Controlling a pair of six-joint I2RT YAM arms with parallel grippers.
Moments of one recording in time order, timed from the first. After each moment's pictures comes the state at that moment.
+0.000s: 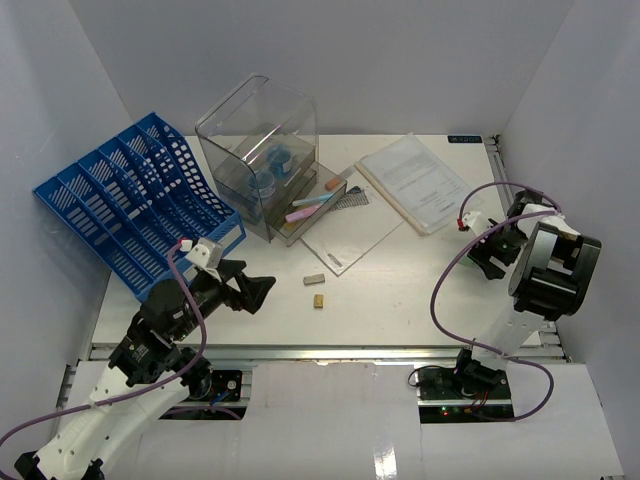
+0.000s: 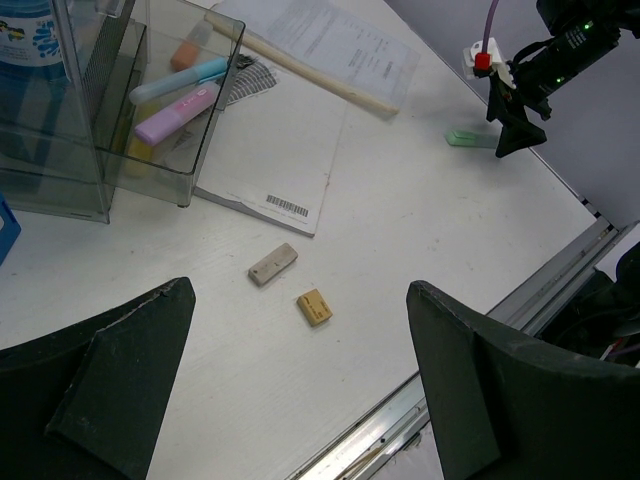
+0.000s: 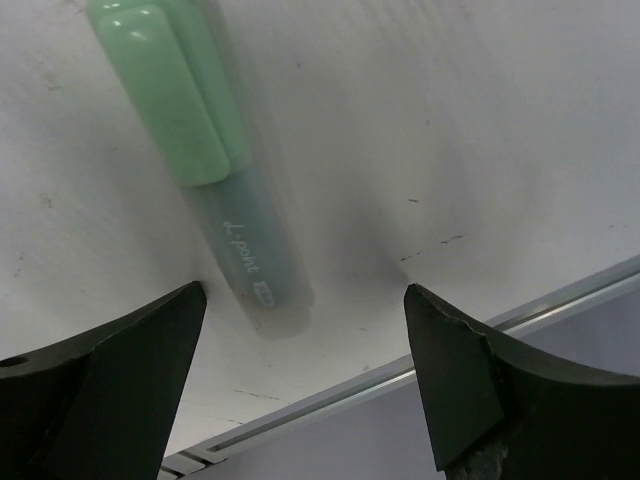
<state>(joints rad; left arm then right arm) -0.66 0.32 0.56 -0.34 0.03 -0.31 -0.36 1.79 1.14 -0.78 -0.19 -1.37</state>
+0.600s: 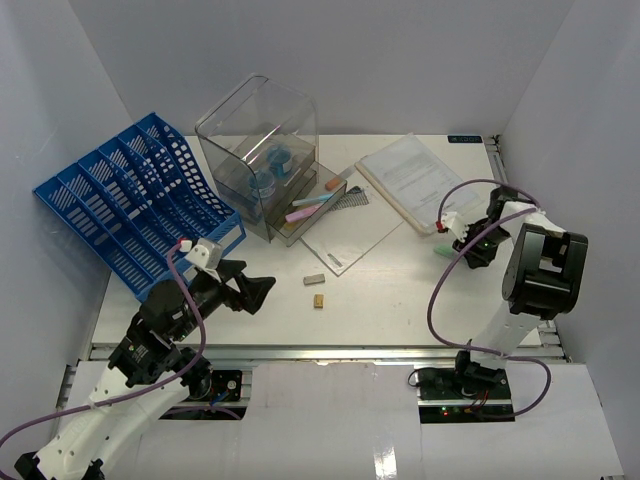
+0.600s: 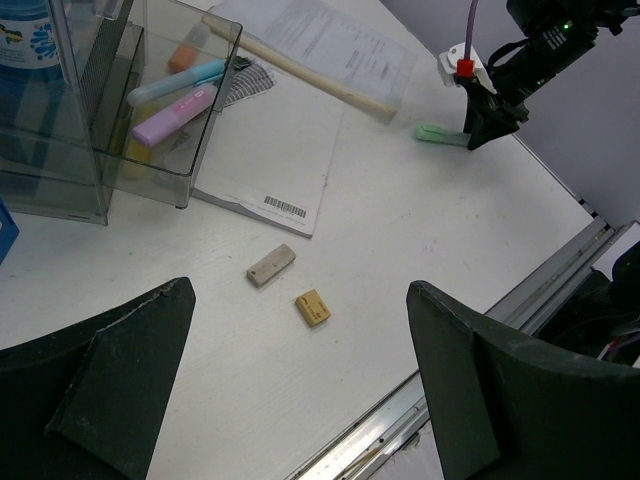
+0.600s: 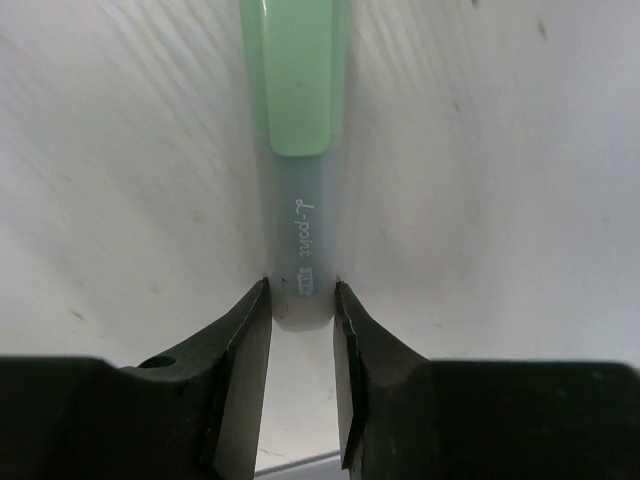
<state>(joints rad) -0.66 0.31 0.56 -0.34 0.03 -0.31 -0.22 1.77 1.13 -0.81 -0.25 -1.41</state>
